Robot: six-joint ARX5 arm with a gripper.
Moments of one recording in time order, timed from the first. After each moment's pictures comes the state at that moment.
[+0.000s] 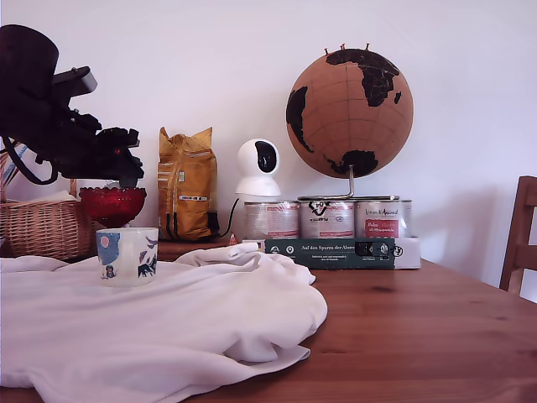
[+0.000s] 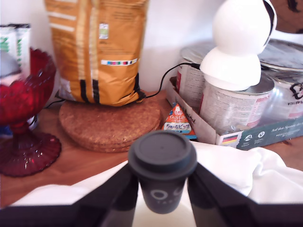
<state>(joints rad) -0.10 1.84 1.13 0.37 0.33 0.03</state>
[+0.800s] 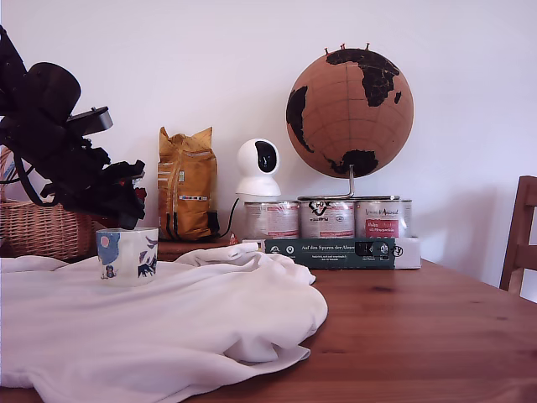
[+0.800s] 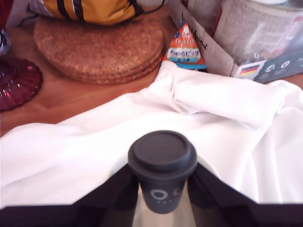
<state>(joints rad) -0.10 1.95 1.28 0.05 0.33 0.06</state>
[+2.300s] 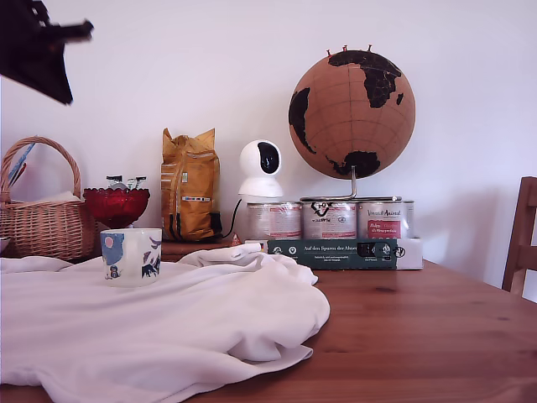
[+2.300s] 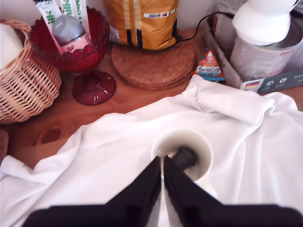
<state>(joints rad) -0.10 1.39 1.25 -0.39 0.10 0.07</state>
